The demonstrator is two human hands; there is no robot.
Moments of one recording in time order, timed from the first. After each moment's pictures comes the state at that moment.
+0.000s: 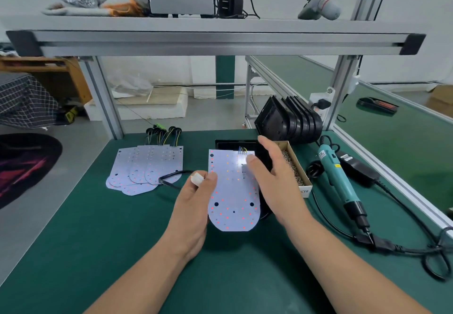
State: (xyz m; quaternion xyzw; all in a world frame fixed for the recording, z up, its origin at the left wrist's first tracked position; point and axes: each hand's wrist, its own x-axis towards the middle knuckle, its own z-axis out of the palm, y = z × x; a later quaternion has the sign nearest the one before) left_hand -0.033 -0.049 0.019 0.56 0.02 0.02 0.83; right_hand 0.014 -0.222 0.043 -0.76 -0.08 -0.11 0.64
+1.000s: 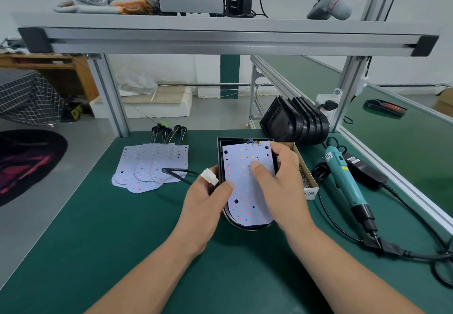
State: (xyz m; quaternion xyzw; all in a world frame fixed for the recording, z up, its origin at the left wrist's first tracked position) left_hand -0.033 -0.053 0.026 0.65 -0.05 0.05 0.75; right_hand 0.002 -0.214 0.043 -0.76 -0.07 -0.18 0.62
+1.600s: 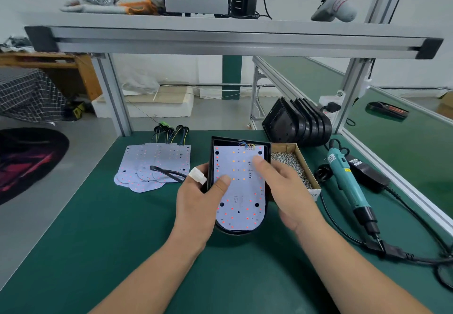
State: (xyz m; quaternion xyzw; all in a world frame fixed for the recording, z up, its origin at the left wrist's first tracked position) left_hand -0.028 -0.046 0.019 0.64 0.01 0.14 0.76; right_hand 0.012 -0.222 0.044 -0.67 -0.07 0.04 0.74
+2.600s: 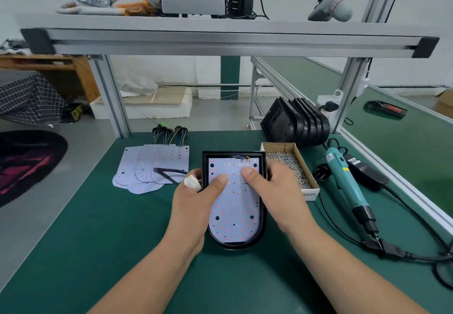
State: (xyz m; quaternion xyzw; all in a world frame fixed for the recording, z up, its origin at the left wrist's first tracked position) left_hand -0.029 -0.041 0.022 0.59 0.04 0.09 0.80; right_hand 0.009 -0.214 0.039 -0.76 -0.09 -0.08 0.64
